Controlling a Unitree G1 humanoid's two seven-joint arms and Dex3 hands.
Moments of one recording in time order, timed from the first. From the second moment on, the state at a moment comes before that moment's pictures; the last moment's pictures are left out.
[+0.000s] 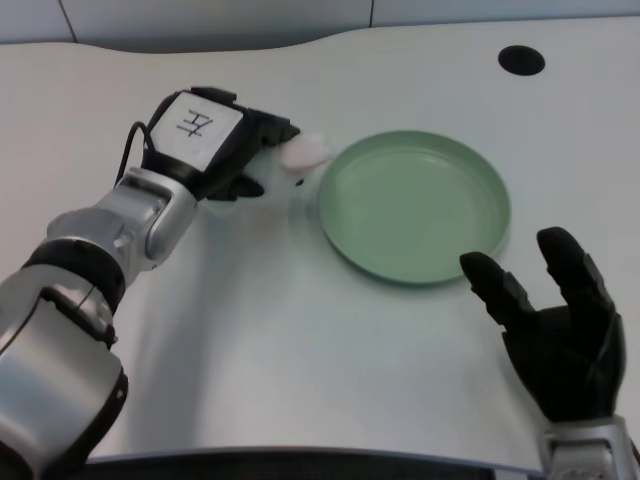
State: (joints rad) left arm -1.02 0.29 -0.62 1.37 0.85 -0.44 0.65; right arm -0.23 0.08 -0.49 0.73 0.77 -0.26 1.11
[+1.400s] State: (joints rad) left arm -1.11 0.02 -0.66 1.36 0.86 -0.58 0.70; right arm -0.23 0.09 -0.52 0.76 0.82 -0.31 1.14
